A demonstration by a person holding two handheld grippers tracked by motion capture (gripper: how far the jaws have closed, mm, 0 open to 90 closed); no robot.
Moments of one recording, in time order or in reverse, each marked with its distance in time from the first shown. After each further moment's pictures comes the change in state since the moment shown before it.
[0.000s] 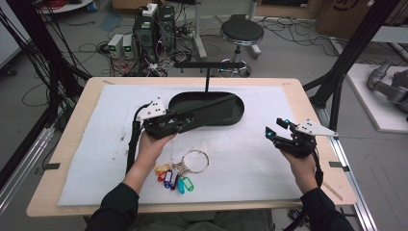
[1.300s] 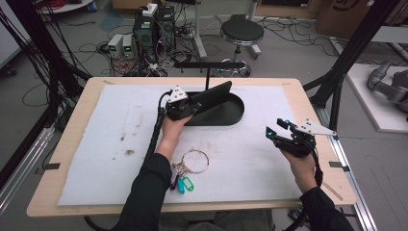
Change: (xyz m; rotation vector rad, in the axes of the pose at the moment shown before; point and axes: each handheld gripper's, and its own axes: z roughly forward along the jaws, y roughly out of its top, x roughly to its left) left arm 0.060 -0.036 0.089 0.099 0.208 -0.047; right arm -0.005 -0.005 0.004 0.020 -0.015 0.012
